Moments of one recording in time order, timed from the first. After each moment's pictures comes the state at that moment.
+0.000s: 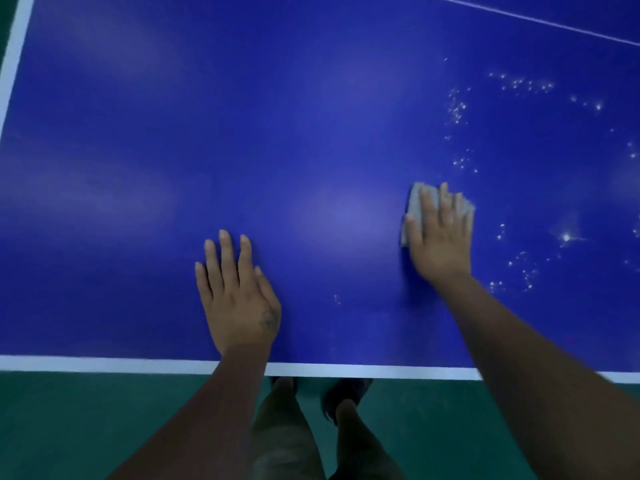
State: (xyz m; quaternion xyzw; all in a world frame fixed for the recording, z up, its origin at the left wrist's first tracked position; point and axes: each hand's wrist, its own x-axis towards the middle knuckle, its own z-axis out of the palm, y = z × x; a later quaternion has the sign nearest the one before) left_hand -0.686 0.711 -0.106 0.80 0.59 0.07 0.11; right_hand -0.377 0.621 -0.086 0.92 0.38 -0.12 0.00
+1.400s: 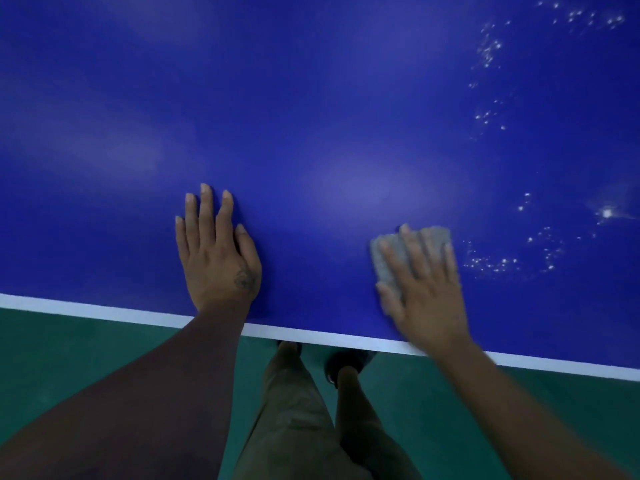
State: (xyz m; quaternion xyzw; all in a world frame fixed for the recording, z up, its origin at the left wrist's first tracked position) left_hand -0.681 0.710 -0.101 0.78 0.60 0.11 0.11; right_hand -0.430 0.506 -0.108 0.79 0.61 -0.09 0.00
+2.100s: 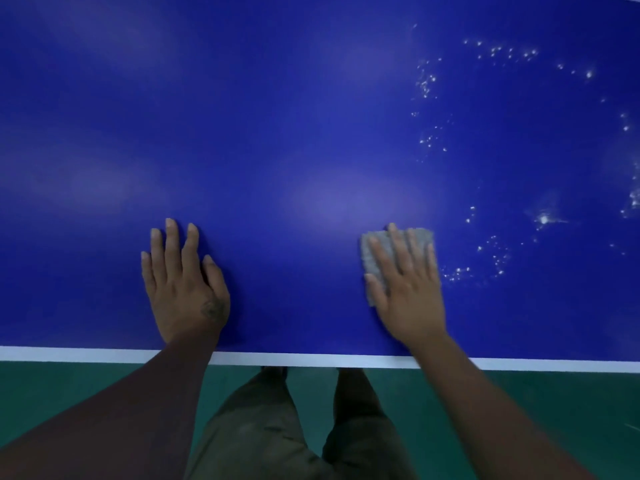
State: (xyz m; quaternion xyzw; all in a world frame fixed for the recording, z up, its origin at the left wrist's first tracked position) left_hand -0.680 0.709 -0.101 0.78 0.60 0.11 0.11; right_hand -0.397 0.514 -0.102 0.83 0.54 -0.08 -0.01
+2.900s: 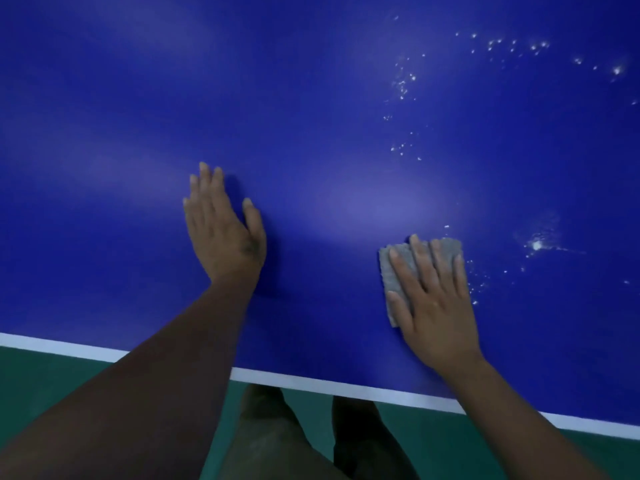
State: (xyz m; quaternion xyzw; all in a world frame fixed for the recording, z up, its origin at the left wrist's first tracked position) left_hand -0.510 0.713 -0.107 0.74 0.65 0.16 0.10; right_hand -0.285 0.460 -0.107 0.80 0.59 -0.10 -0.03
